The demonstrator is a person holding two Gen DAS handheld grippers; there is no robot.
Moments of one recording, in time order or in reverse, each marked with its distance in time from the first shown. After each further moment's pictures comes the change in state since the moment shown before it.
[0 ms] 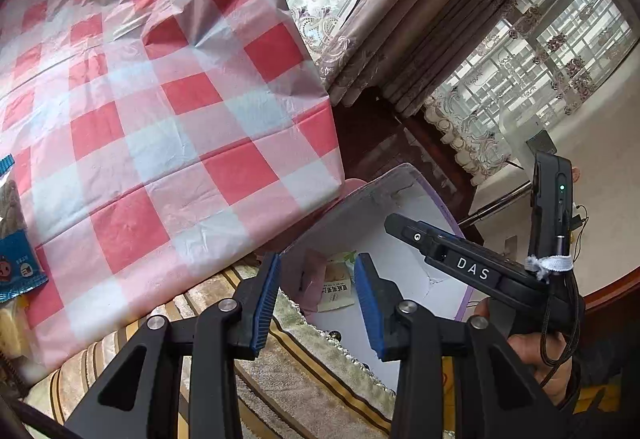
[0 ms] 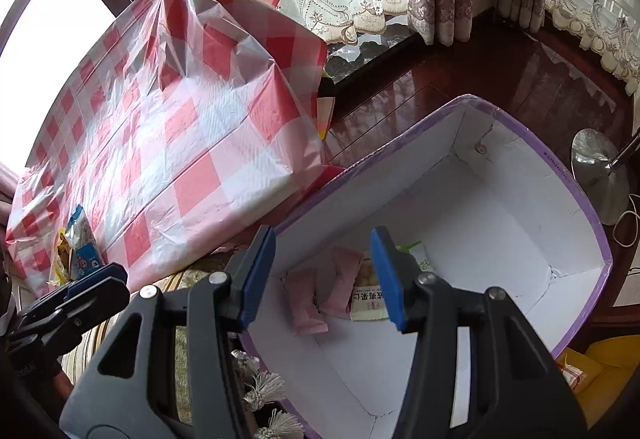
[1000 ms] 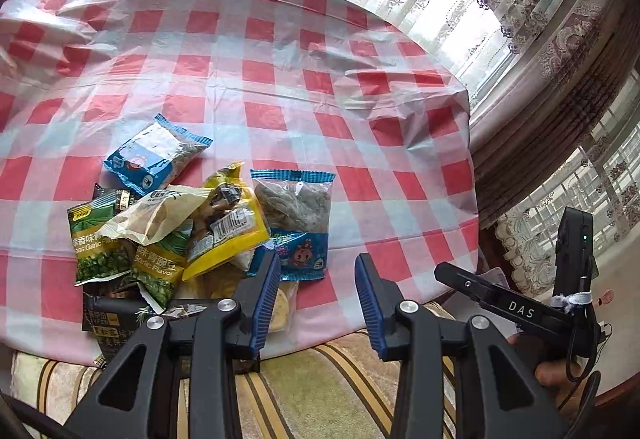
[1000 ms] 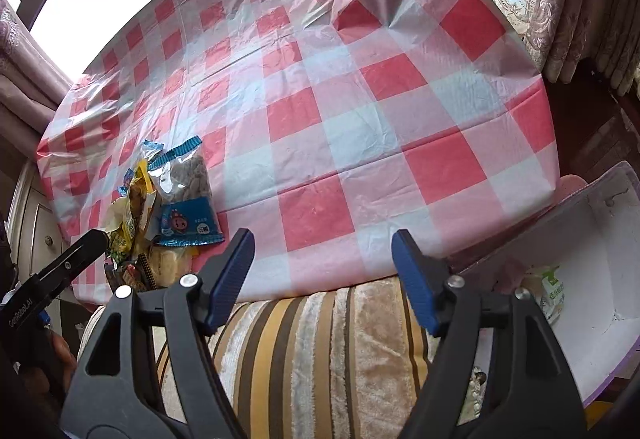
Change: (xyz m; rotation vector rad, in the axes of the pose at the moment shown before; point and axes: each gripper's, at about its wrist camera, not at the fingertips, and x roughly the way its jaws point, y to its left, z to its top) left arm -0.150 0.179 -0.055 -0.318 -0.310 0.229; right arm 0.028 0.191 -0.025 -0.278 0.079 0.159
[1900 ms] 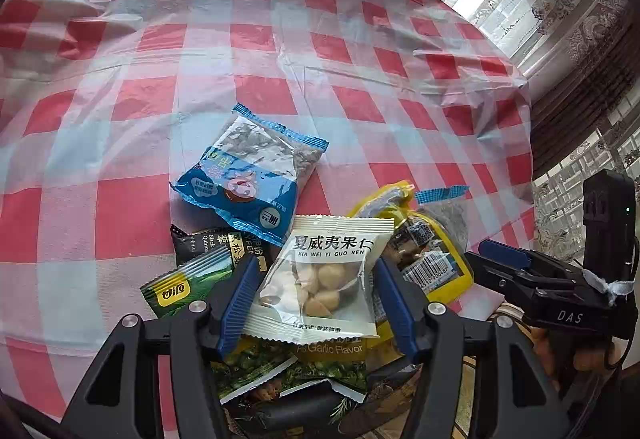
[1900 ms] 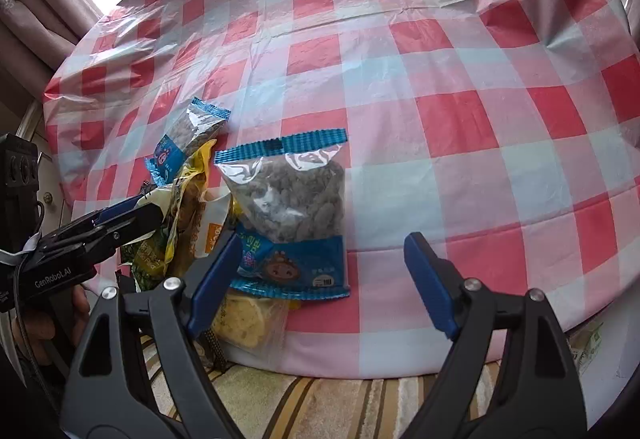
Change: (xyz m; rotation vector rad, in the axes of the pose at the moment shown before) left arm 0.045 0.102 0.042 0.042 0.152 0.011; right arm 0.083 0.111 0.023 -0.189 0.104 0.062
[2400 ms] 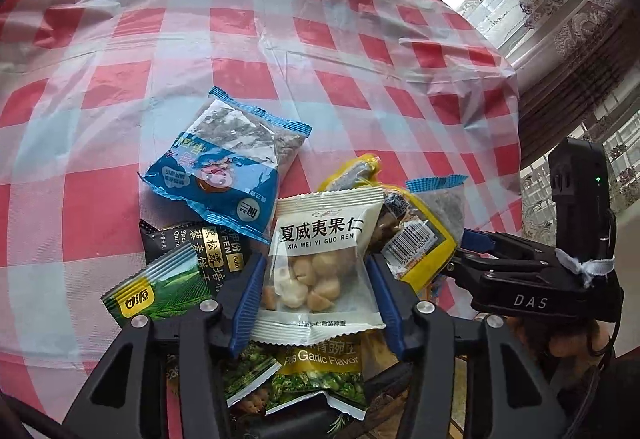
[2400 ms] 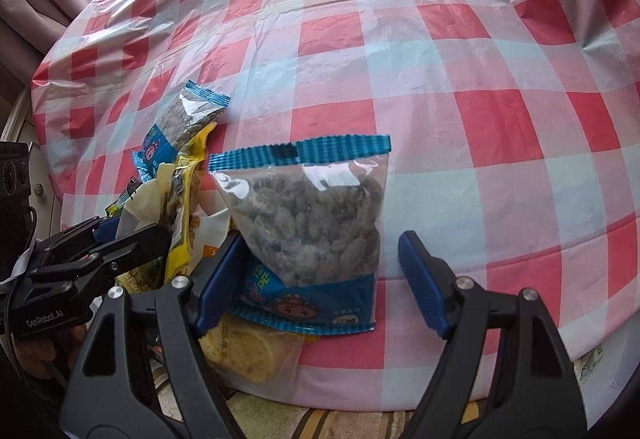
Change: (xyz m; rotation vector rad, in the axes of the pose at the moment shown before) left arm 0.011 0.000 -0.002 0.009 0.023 -0.069; right arm 0.034 0.014 0.012 -0.033 0.061 0.002
